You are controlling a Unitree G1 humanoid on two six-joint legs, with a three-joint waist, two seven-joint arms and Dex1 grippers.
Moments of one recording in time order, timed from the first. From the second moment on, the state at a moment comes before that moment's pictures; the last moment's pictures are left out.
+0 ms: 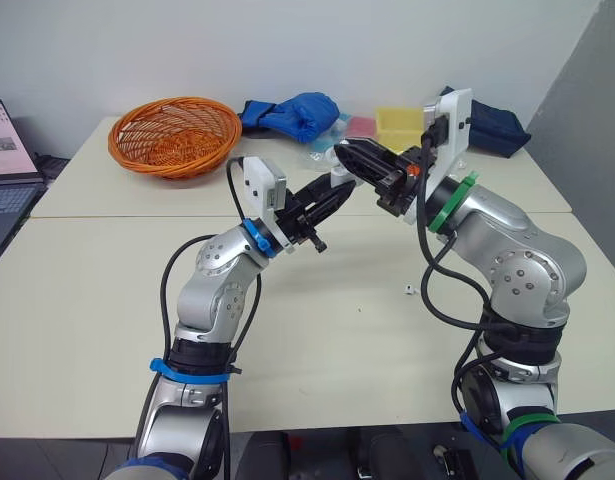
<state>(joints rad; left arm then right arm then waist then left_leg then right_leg) -0.59 0.21 0.00 -0.06 -0.47 0.25 -0.74 -0.80 -0.16 -0.15 -0.41 0.61 1.01 0.37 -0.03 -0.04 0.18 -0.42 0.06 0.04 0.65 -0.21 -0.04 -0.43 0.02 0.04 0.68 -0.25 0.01</state>
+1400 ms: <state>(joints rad) -0.61 0.21 -0.01 -0.03 -0.47 0.25 -0.77 -0.72 -0.22 -0.12 -0.45 0.74 0.98 0.28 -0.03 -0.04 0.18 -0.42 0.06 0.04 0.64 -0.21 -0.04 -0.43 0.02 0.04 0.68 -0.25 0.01</state>
